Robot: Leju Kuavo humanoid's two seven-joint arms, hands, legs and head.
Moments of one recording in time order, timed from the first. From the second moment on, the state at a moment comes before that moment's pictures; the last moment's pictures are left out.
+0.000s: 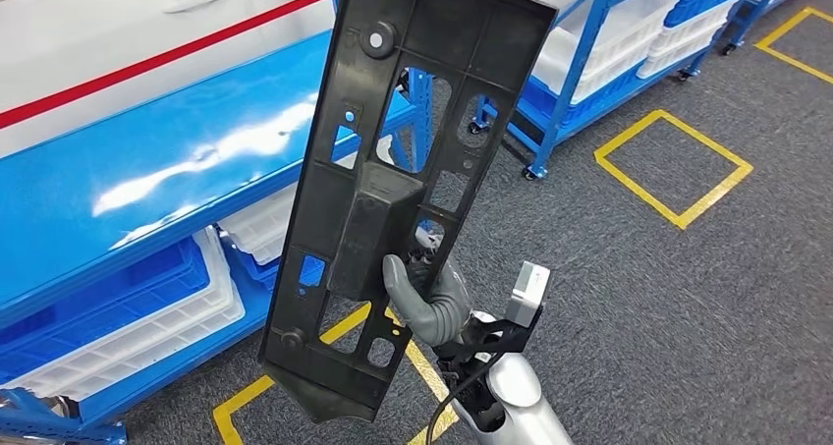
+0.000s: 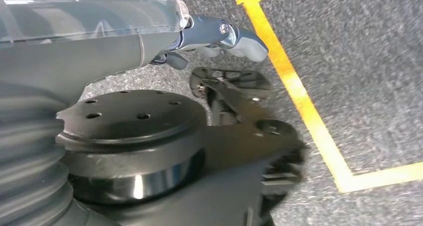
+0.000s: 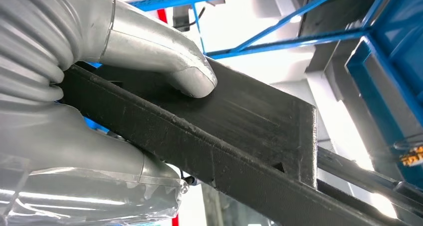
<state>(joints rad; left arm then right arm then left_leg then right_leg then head) -0.07 -0.17 0.66 -0.19 -0.43 0.11 -0.20 -0.21 0.21 0.50 -1.50 -0.19 0.26 -0.47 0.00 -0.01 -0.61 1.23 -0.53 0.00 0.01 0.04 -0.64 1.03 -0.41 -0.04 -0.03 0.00</state>
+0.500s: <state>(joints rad) -0.07 -0.16 0.65 -0.19 -0.46 0.10 -0.19 -0.19 0.21 0.50 -1.51 -0.14 0.21 -0.47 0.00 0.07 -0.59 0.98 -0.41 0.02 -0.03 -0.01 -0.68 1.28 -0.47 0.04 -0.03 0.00</state>
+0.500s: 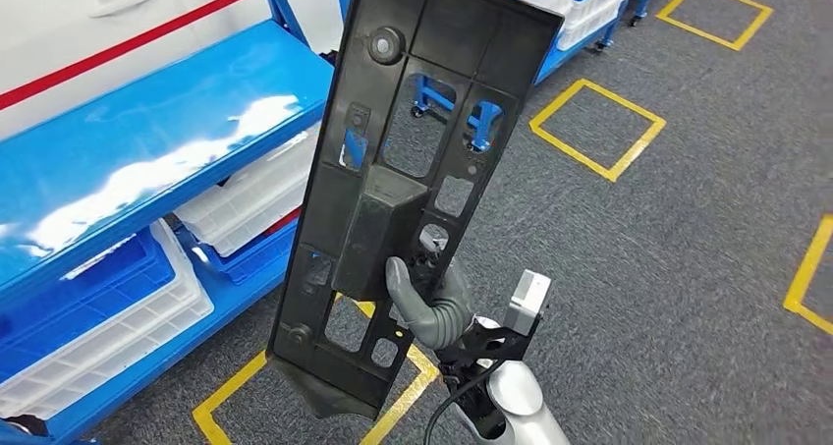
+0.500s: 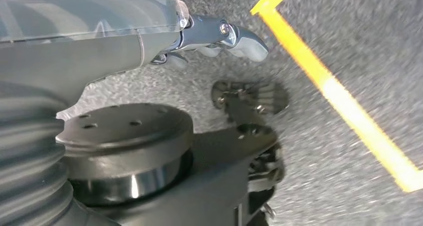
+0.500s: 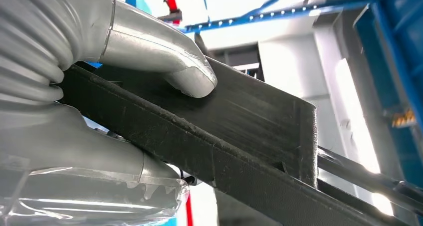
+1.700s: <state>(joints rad) -0.08 -0.17 0.57 -0.19 -0.57 0.10 -0.17 -0.12 0.18 0.48 -1.58 -0.10 0.11 -0.51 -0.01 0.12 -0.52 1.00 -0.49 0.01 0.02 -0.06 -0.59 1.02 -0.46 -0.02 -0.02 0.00</state>
